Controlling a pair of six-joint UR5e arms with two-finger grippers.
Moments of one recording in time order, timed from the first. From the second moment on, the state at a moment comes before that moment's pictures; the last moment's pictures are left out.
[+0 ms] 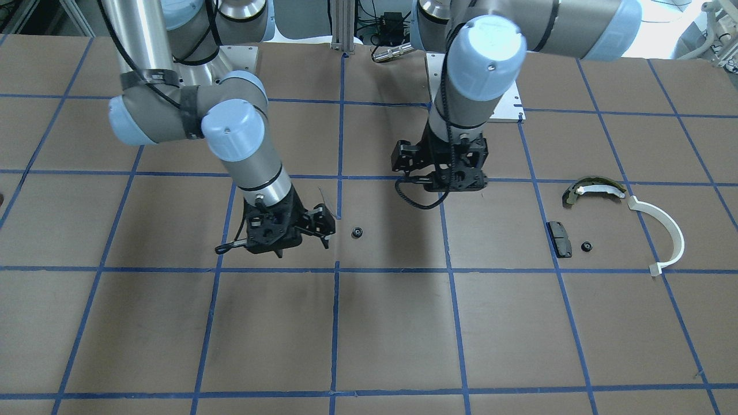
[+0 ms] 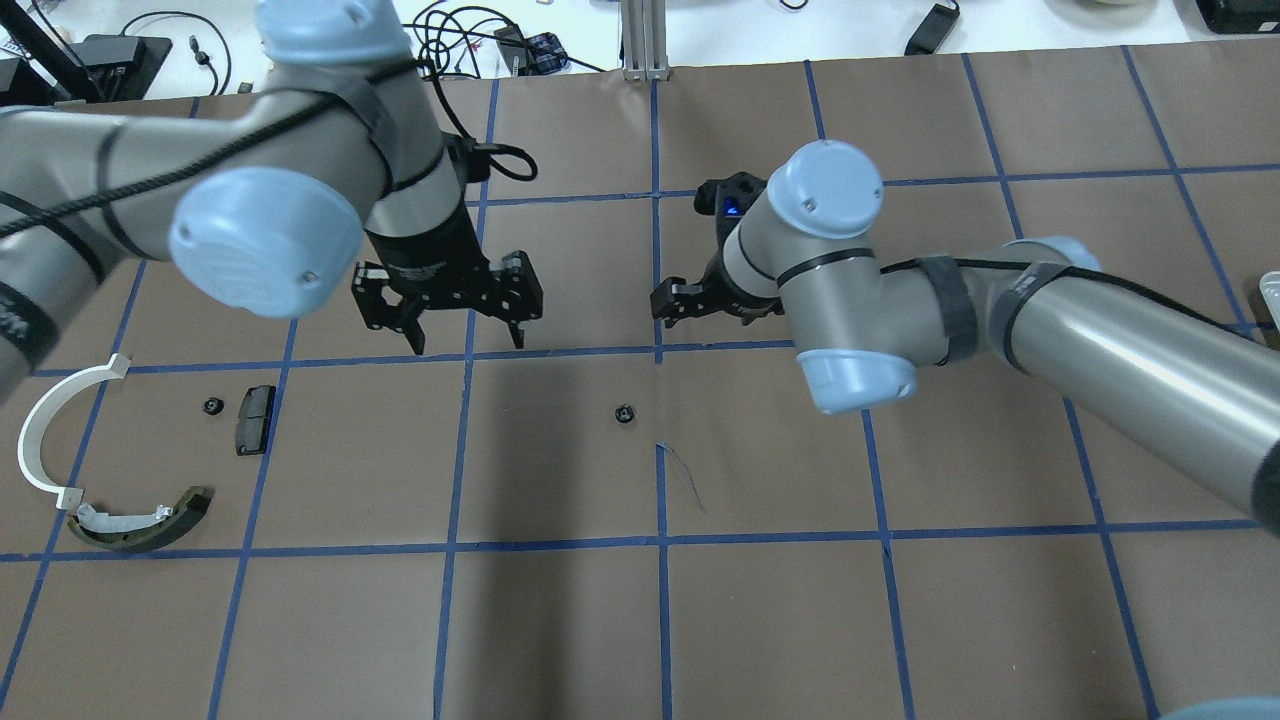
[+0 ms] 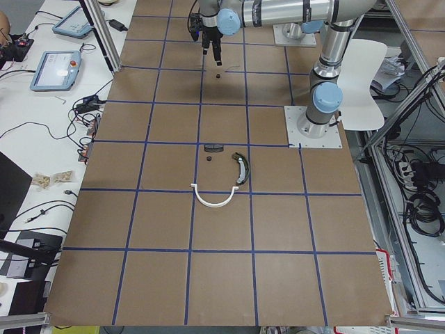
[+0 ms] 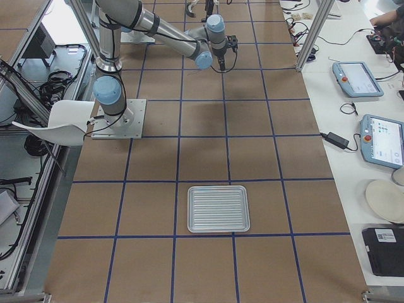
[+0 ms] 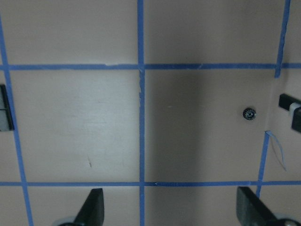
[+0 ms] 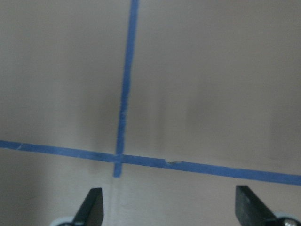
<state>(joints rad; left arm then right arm) -1.77 -1.71 -1.73 -1.43 1.56 -0.25 1.73 -1.26 1.90 -2.41 -1.35 0.14</state>
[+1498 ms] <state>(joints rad) -1.96 -2.02 -1.87 -0.90 1.56 -0.59 1.47 -1.45 1.51 -1.59 -1.50 0.16</state>
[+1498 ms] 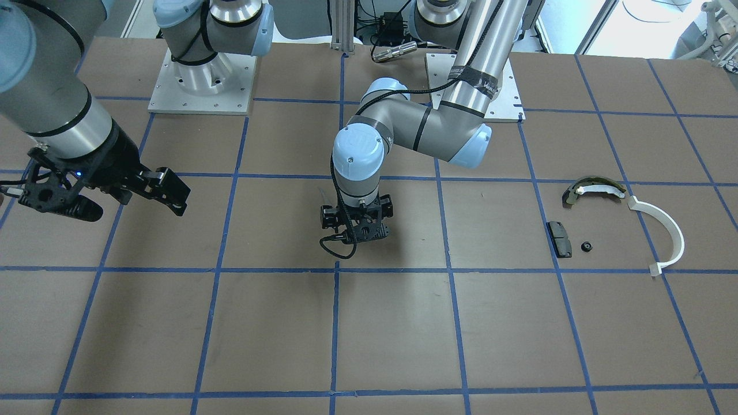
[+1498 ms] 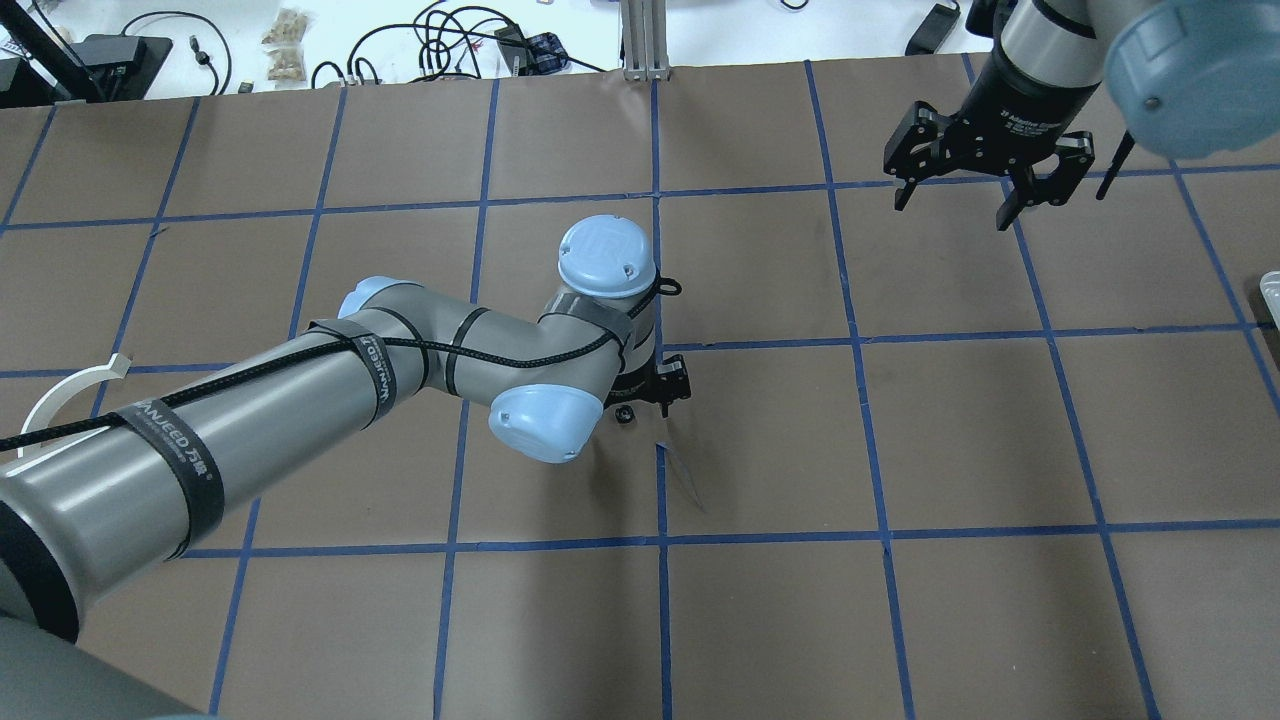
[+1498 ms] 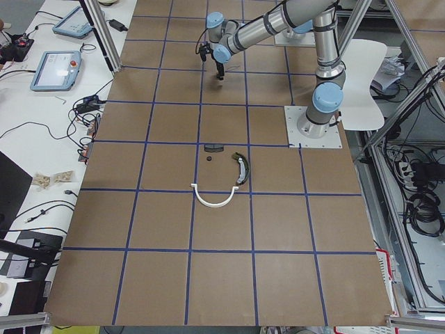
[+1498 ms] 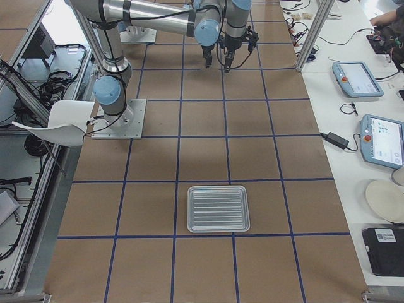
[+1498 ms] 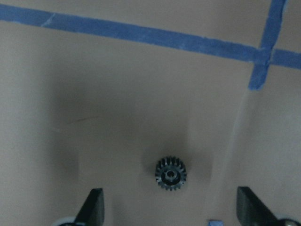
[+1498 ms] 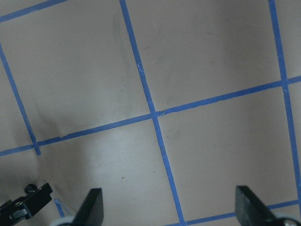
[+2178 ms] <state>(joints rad) -1.96 -2.02 -1.86 -0.89 1.56 -0.59 1.52 -1.44 1.42 -1.43 -1.50 0.23</state>
